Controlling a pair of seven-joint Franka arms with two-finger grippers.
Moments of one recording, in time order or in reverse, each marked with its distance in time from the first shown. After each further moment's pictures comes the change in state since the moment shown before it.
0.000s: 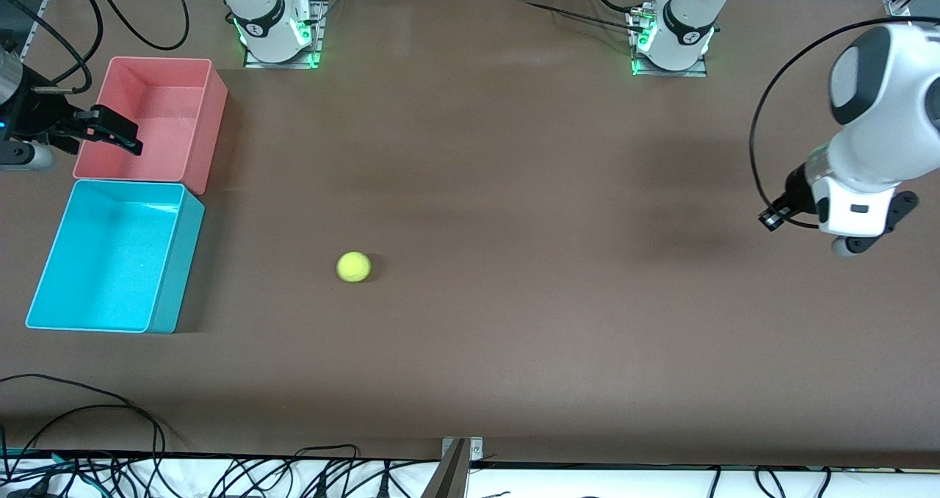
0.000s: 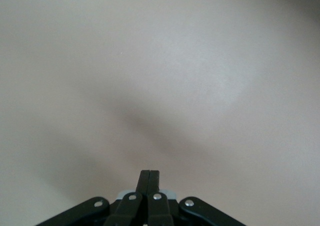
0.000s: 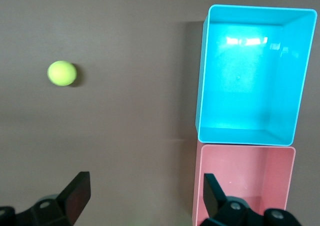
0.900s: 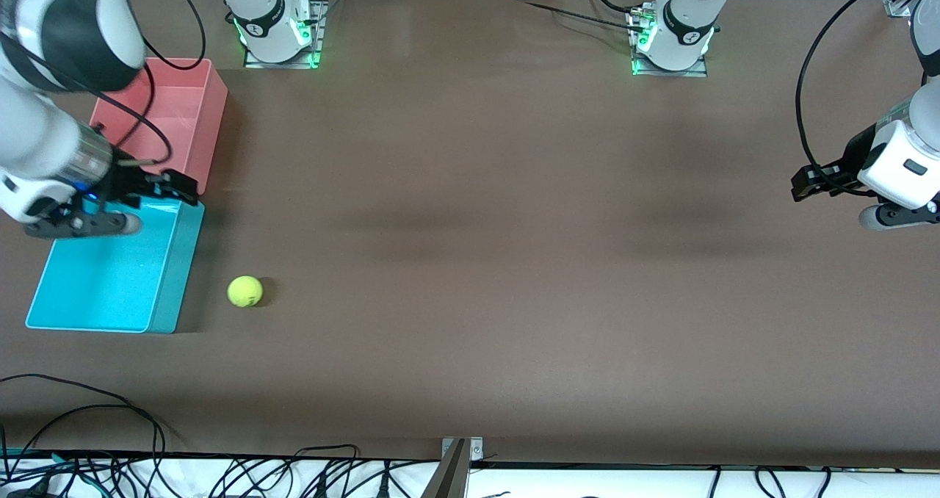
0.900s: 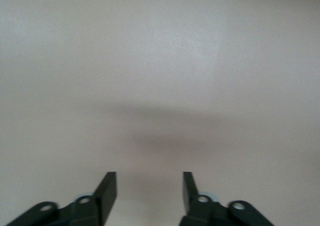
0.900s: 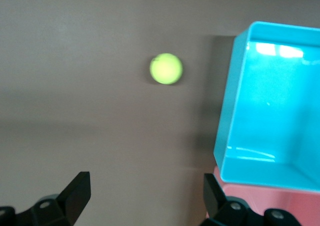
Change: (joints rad) left arm 0.004 0.001 0.000 0.225 0.000 -0.251 0.503; right arm 0.068 0.184 0.009 -0.003 0.000 0.181 0.001
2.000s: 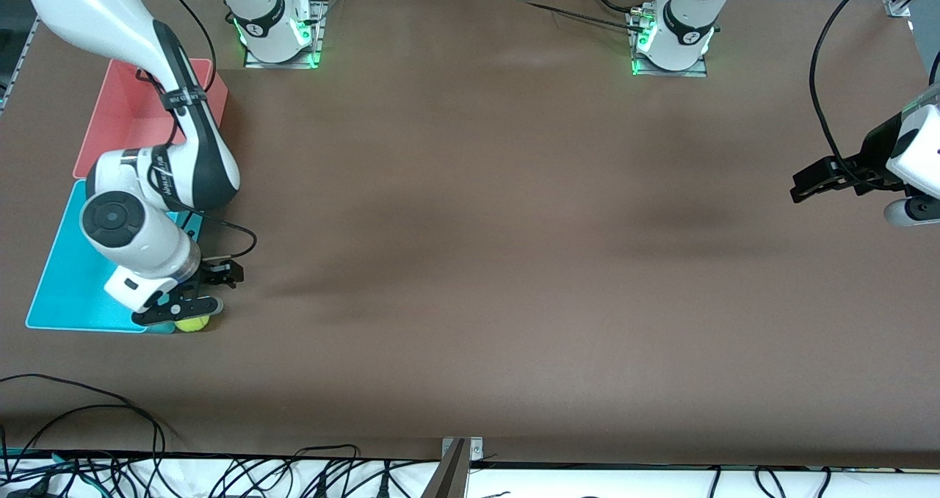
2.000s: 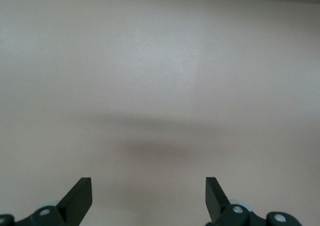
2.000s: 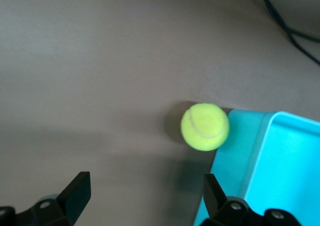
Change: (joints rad) left arm -0.003 0.019 -0.003 0.092 -0.050 -0.013 0.015; right arm 0.010 0.345 -0.002 -0.001 -0.297 0.451 -0.001
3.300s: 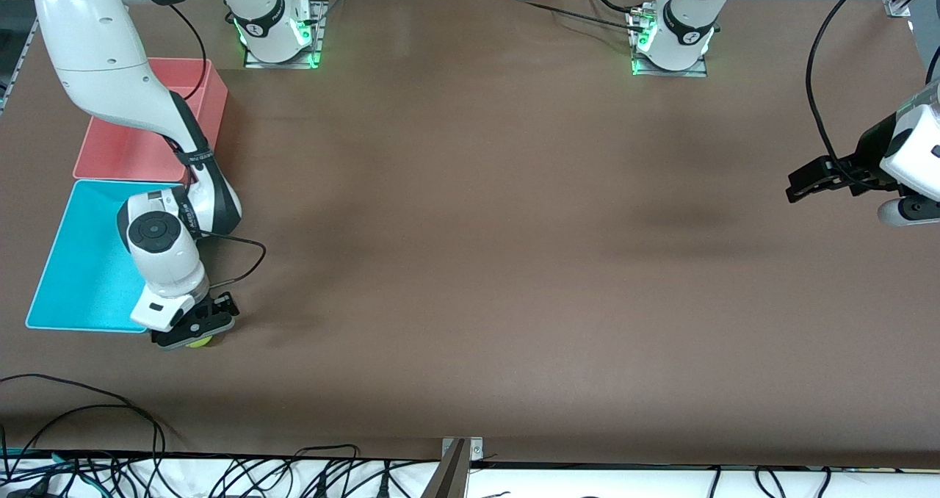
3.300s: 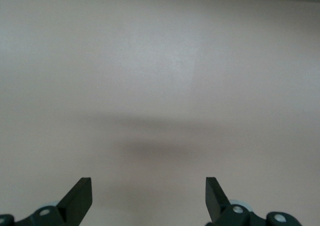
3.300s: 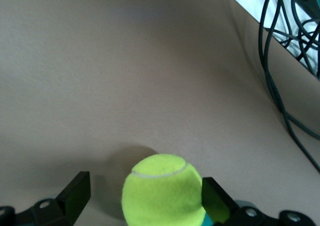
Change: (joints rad) left arm -0.003 0.002 -0.006 0.002 0.000 0.000 0.002; right arm -0.088 0.242 -0.041 0.005 -0.287 0.535 -0.060
